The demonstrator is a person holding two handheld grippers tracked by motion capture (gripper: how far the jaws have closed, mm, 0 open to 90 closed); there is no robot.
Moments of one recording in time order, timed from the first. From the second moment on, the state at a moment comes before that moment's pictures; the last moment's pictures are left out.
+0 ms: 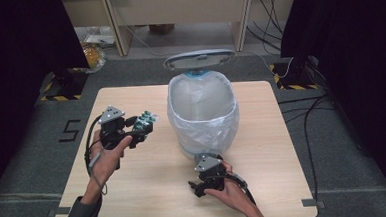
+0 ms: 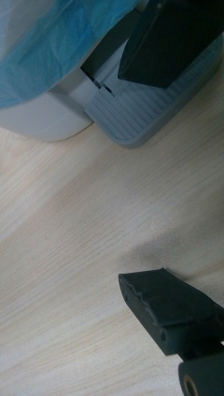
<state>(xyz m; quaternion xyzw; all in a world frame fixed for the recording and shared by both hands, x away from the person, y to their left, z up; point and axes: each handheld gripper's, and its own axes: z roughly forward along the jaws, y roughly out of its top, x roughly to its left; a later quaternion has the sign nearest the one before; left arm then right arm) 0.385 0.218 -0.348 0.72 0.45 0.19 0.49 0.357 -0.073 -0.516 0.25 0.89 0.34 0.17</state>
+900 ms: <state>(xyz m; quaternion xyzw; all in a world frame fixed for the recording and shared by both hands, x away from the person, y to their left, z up) 0.390 0.204 -0.296 0.73 0.41 0.20 0.51 0.356 -0.073 -0.516 0.25 0.89 0.35 0.17</state>
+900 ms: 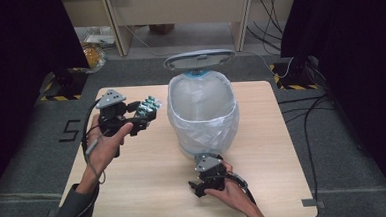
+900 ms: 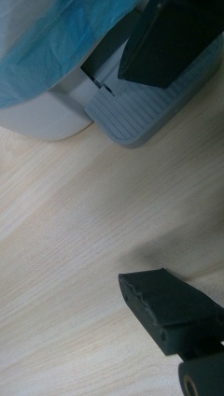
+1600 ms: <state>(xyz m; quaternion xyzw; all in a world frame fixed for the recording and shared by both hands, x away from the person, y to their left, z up) 0.401 0.166 -0.275 0.74 0.37 0.20 0.53 0.357 -0.074 -0.516 0.24 0.89 0.35 0.17</state>
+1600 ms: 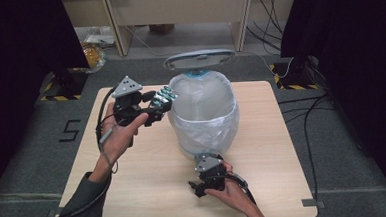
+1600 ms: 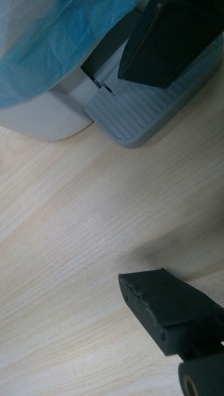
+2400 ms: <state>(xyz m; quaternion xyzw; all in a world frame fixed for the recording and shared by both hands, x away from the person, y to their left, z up) 0.430 0.102 -0.277 0.76 0.34 0.20 0.52 0.356 -0.074 -0.516 0.25 0.89 0.35 0.17</state>
